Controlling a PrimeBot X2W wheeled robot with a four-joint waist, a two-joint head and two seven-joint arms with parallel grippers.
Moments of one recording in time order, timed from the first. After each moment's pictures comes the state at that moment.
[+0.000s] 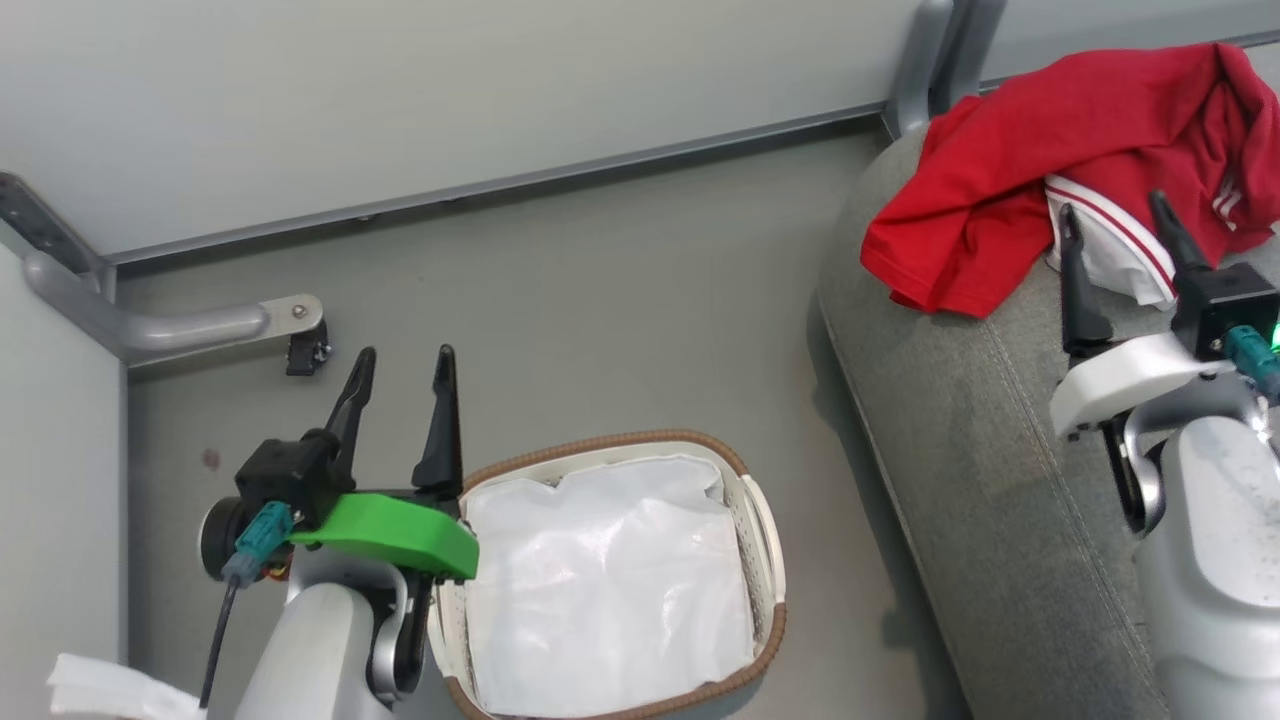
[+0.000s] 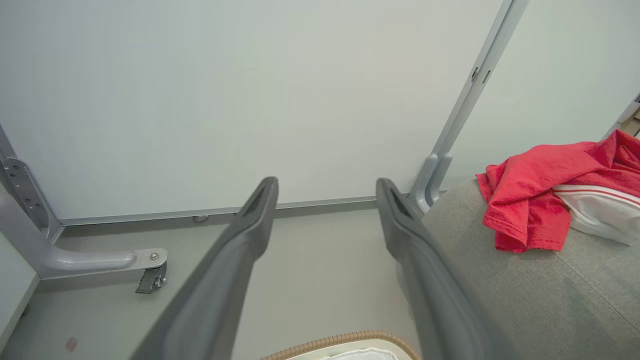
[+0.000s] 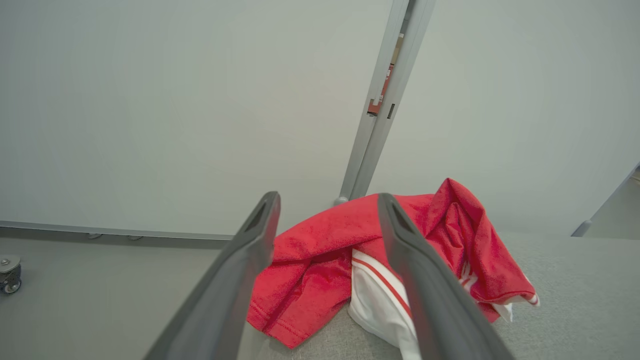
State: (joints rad) left arm -0.30 0.05 -0.21 0.36 -0.34 -0.09 -0.26; right arm -0.52 -0.15 -0.13 0.45 -0.06 0.13 -0.26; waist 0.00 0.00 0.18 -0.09
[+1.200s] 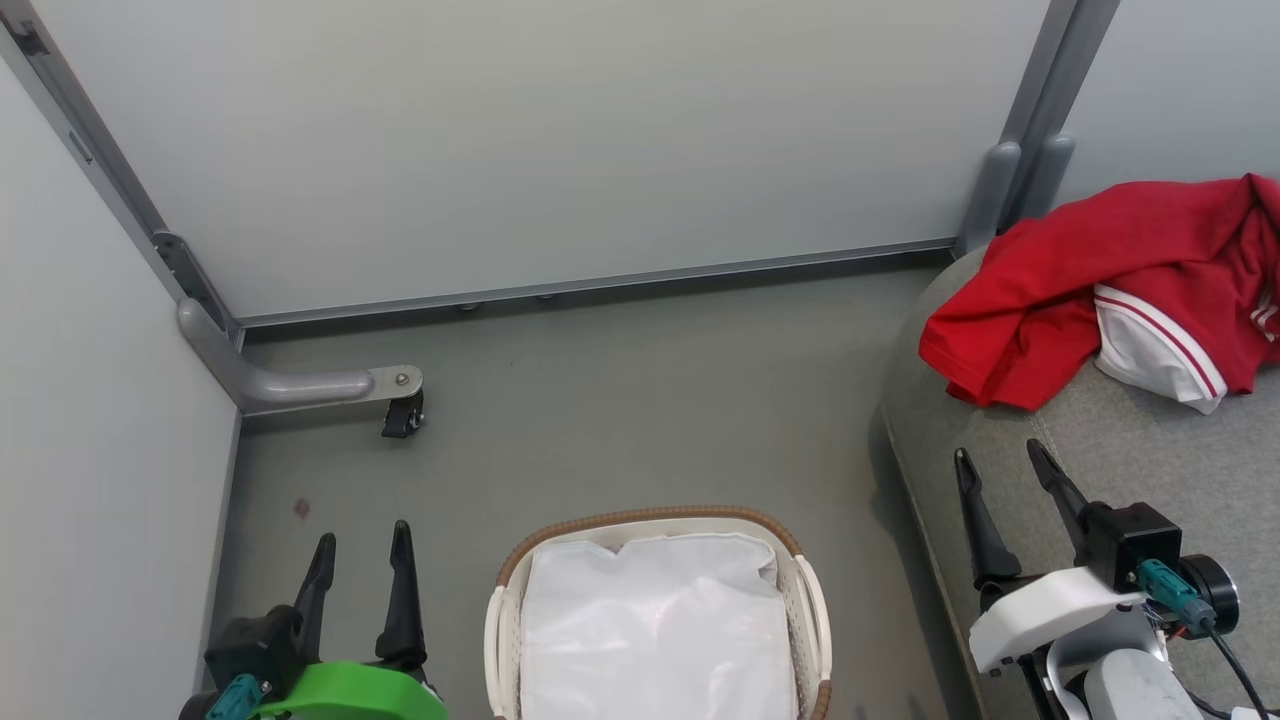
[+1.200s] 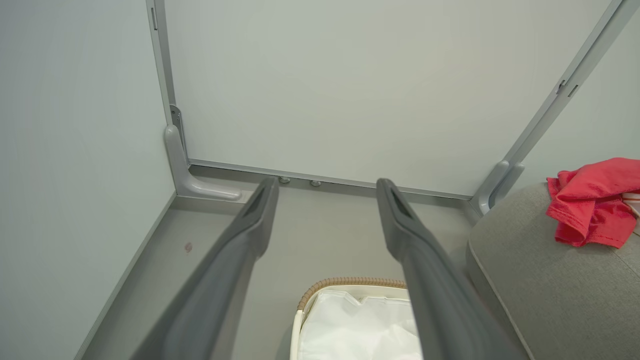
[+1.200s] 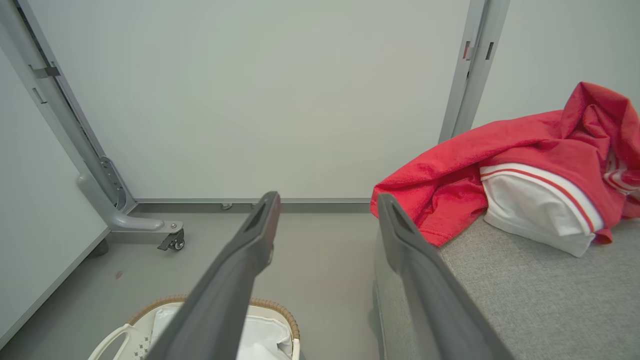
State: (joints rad) left arm 0.00 0.05 -0.10 0.30 -0.35 -0.08 -0.26; right arm -0.11 -0.05 -0.01 0.30 0.11 0.13 -0.26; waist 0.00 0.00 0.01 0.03
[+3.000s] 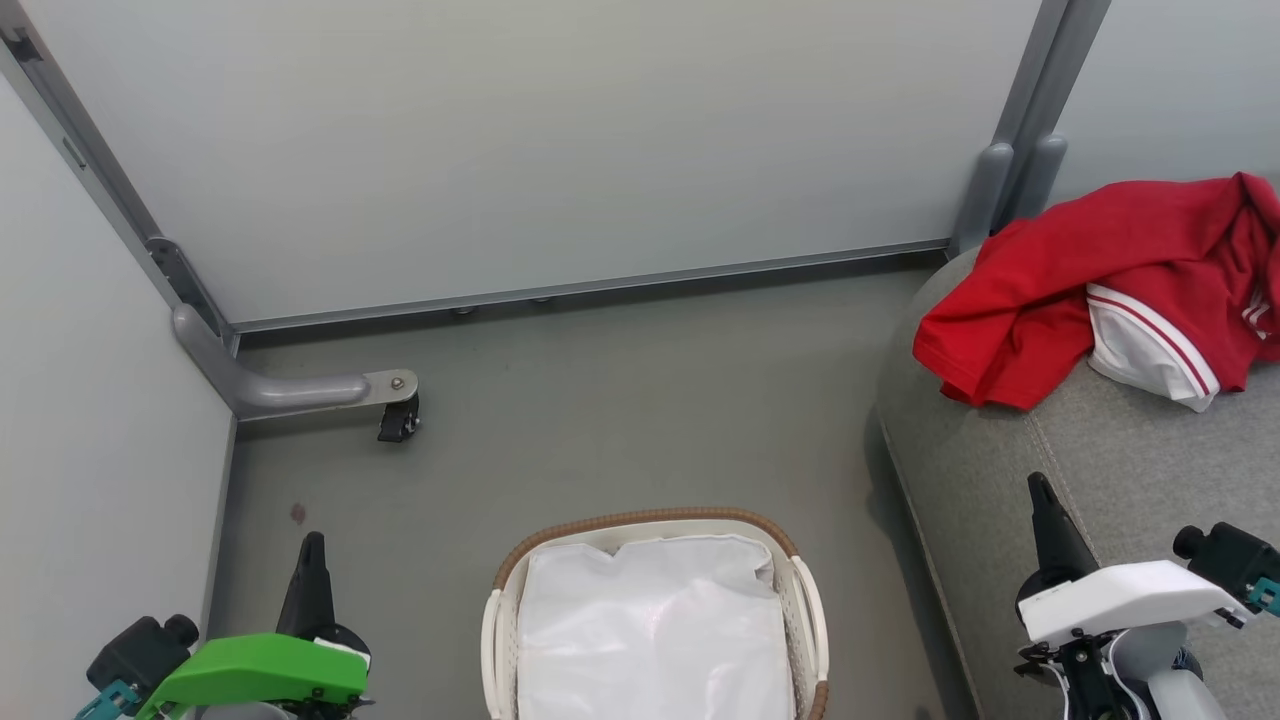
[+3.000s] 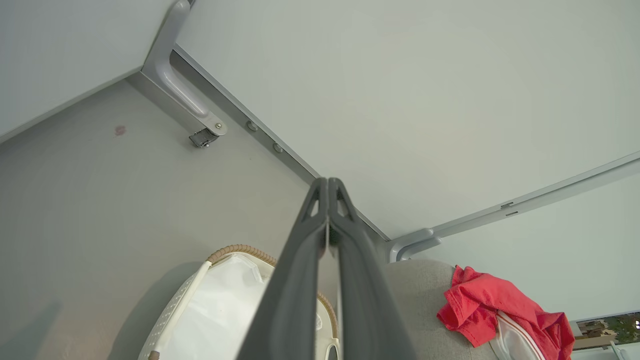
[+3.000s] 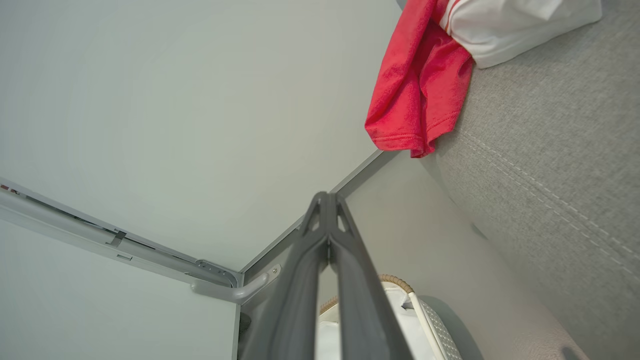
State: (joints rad) left arm -0.03 0.05 0.00 0.30 -0.96 -0.10 -0.08; right arm -0.09 -0.04 -0.06 0.30 0.84 0.13 -0.08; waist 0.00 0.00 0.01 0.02
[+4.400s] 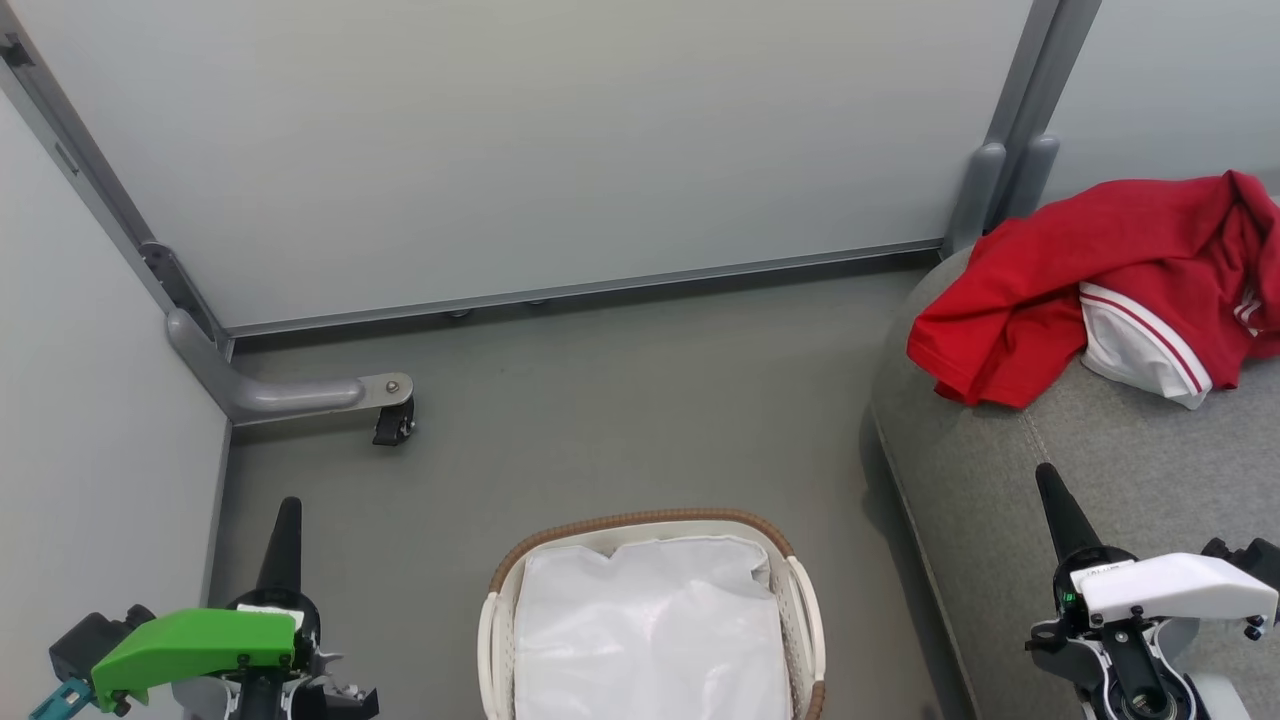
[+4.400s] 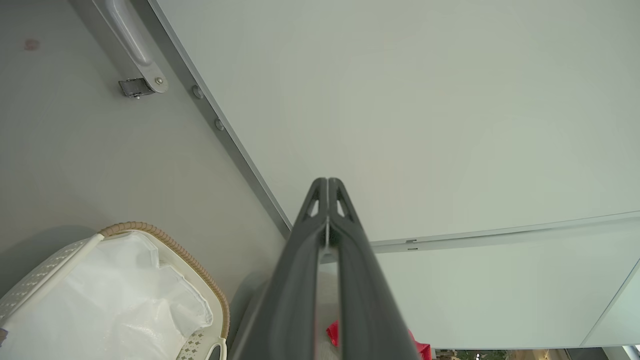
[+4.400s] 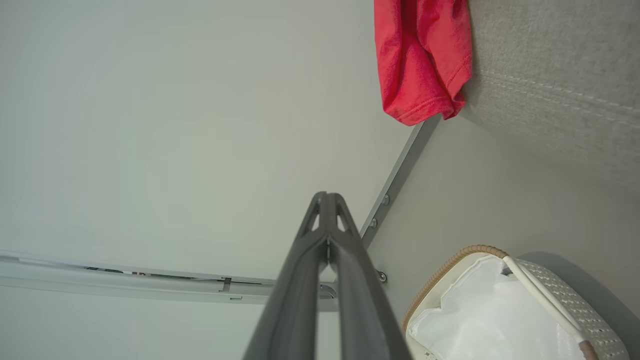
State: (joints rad) left arm -0.07 0.05 0.07 0.27 -1.35 -0.12 0.04; right arm -0.10 -0.04 -0.09 0.27 1.30 0.13 0.04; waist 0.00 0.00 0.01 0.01
